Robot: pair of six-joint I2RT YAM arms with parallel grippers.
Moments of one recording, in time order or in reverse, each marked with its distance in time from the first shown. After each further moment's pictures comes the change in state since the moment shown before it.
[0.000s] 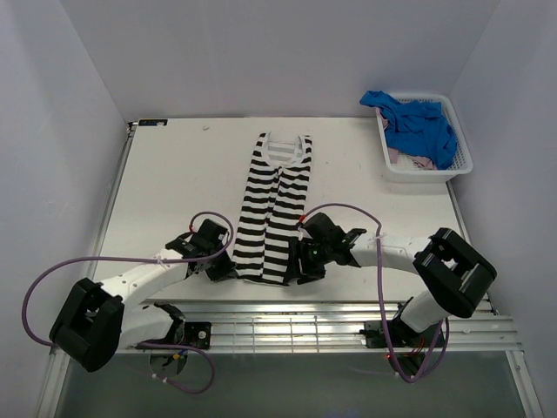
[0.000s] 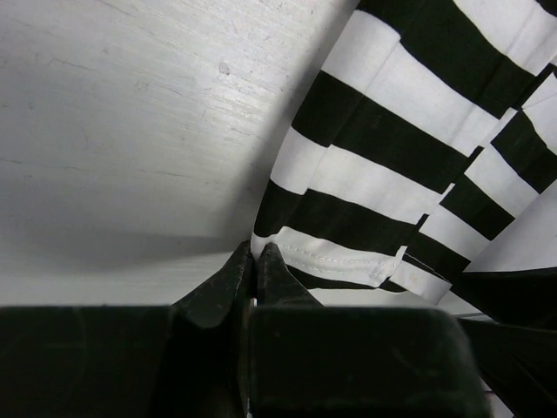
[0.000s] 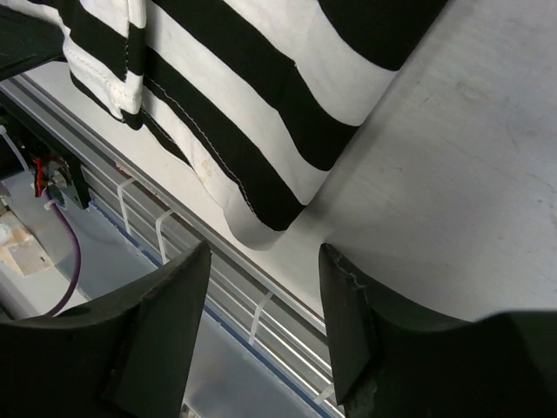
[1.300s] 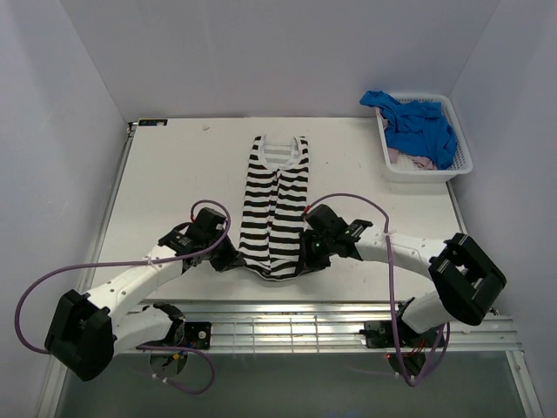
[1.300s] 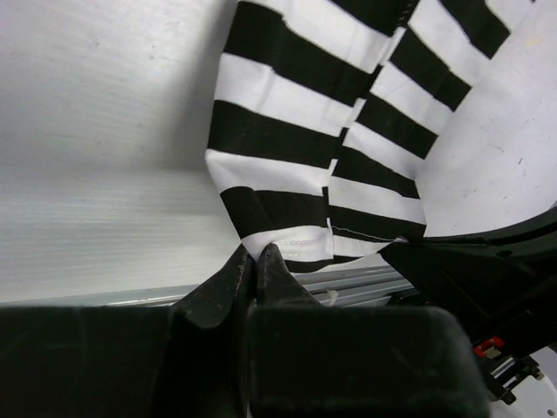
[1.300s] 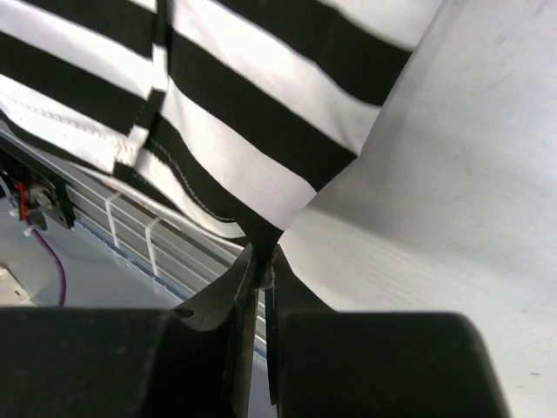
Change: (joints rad) left arm 0.000 -0.089 0.092 -0.068 0.090 -0.051; right arm 0.006 -0.066 0.078 -0.198 0.124 -0.012
